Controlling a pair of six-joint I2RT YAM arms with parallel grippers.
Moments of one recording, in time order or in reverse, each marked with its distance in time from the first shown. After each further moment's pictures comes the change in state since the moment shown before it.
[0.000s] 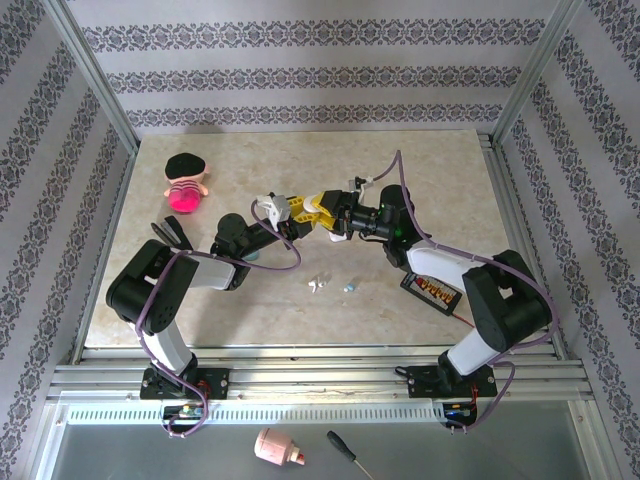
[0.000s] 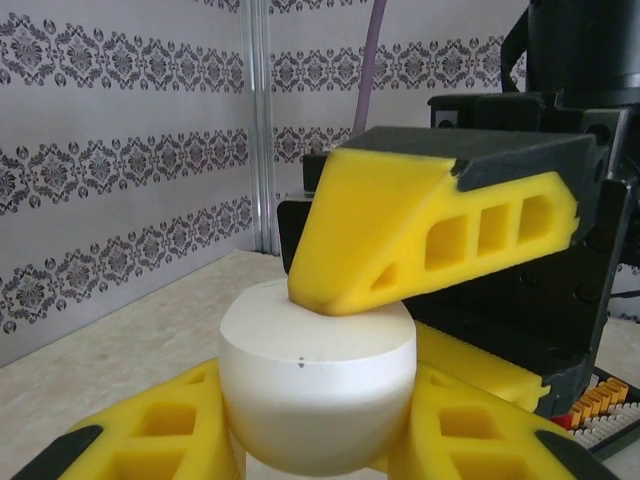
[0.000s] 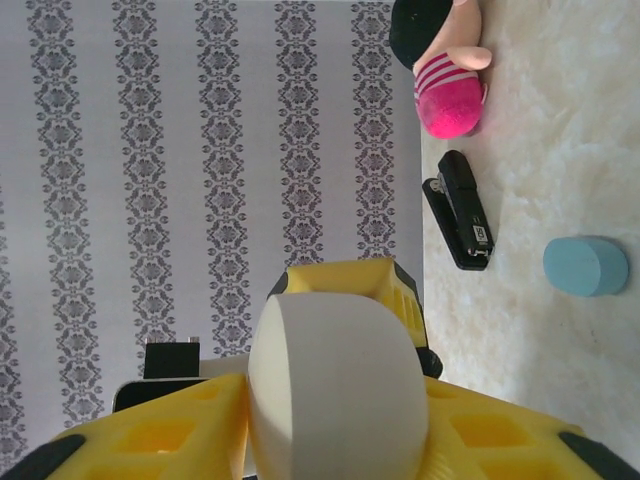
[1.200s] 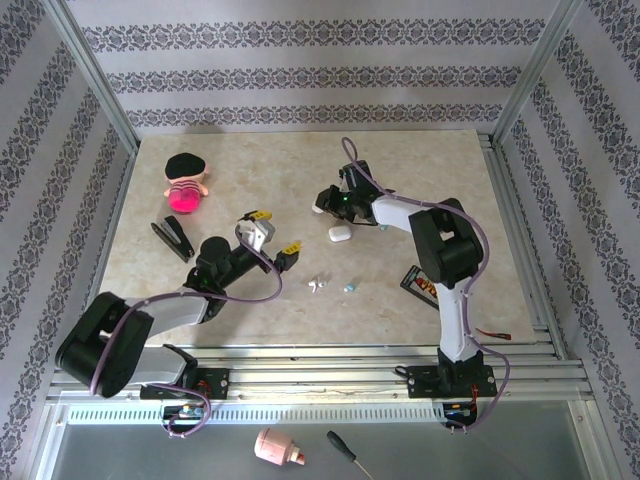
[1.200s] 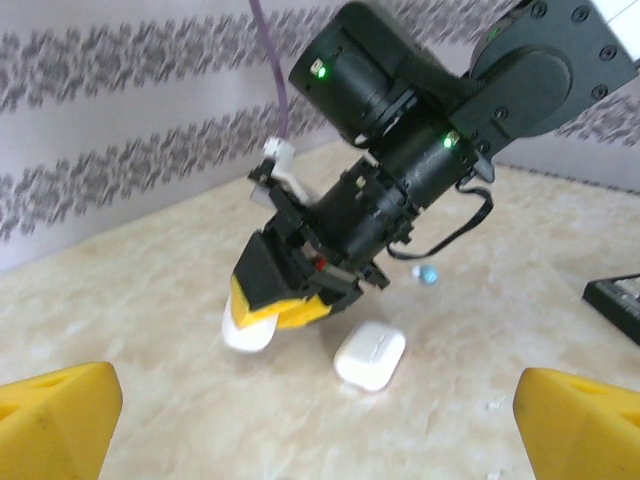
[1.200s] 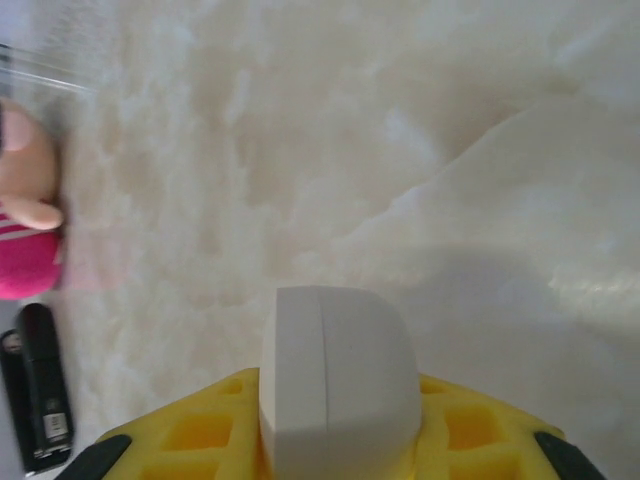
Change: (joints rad) left arm -0.006 -0.427 -0.271 -0.457 -0.320 0.166; right arm -0.059 0.586 0.634 -0.767 0.340 -0.728
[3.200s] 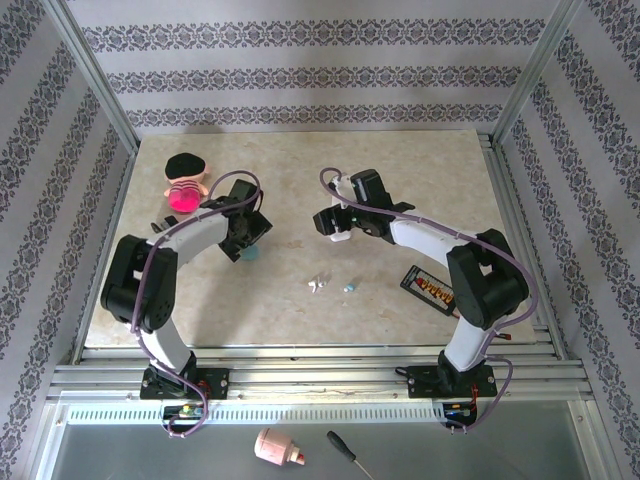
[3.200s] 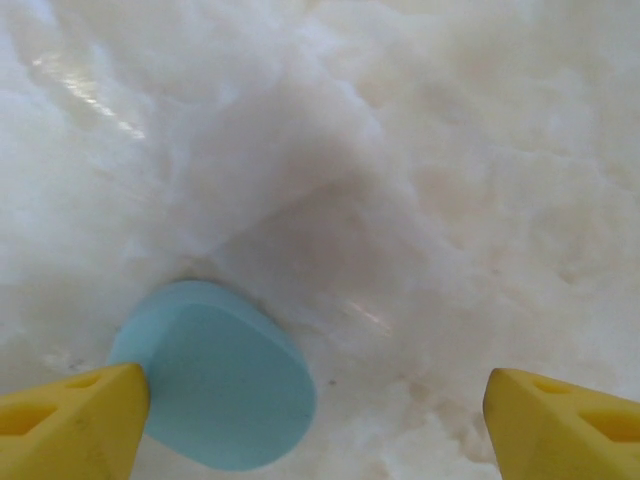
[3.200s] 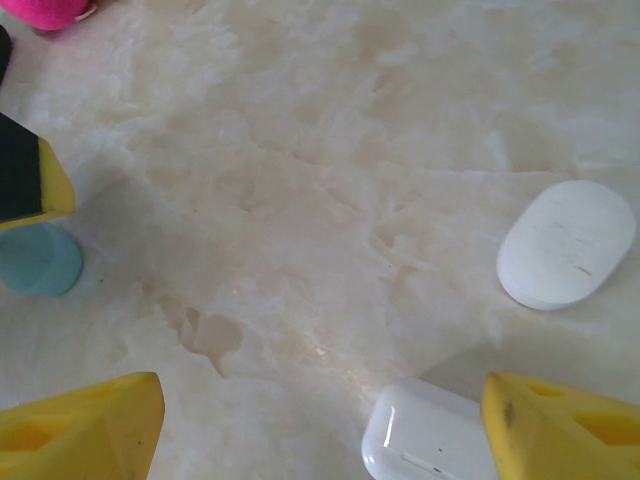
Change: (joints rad) left arm 0.120 0.440 0.773 -1.461 -0.356 -1.201; right arm 0.078 -0.419 -0.304 -0.064 0.105 -0.697
